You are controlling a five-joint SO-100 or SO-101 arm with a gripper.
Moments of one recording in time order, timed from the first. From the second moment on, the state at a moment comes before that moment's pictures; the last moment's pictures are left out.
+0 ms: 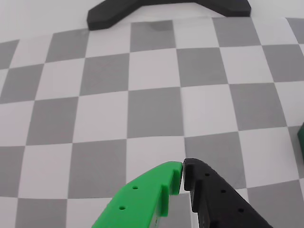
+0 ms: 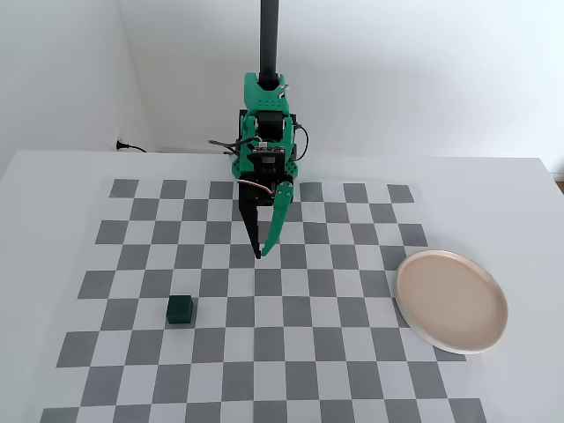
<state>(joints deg) -0.9 190.3 178.3 39.8 -84.2</state>
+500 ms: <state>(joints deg) 5.3 190.3 178.3 39.1 -84.6</state>
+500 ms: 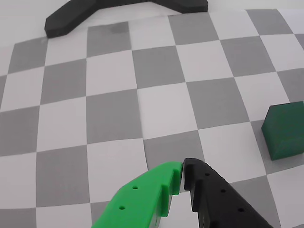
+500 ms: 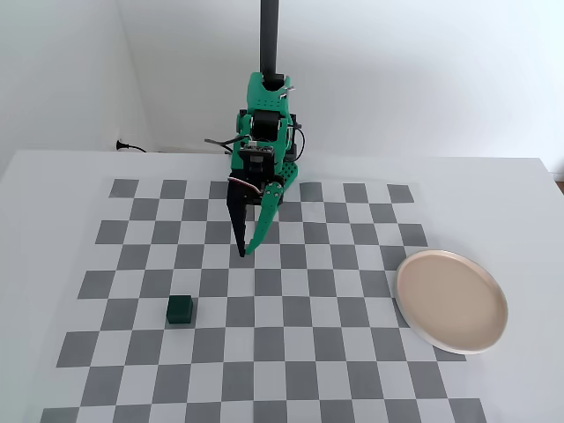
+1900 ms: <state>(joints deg) 22.6 190.3 178.3 40.4 -83.4</state>
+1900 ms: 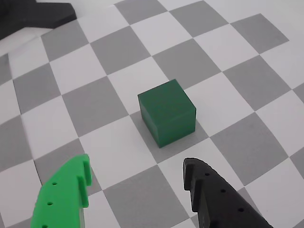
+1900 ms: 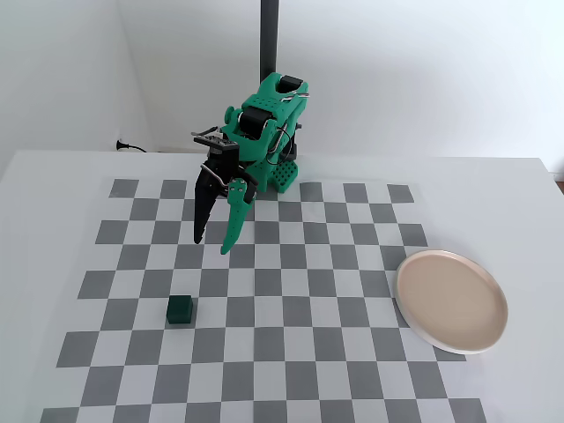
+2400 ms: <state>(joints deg) 23.1 182.8 178.3 32.1 -82.7</state>
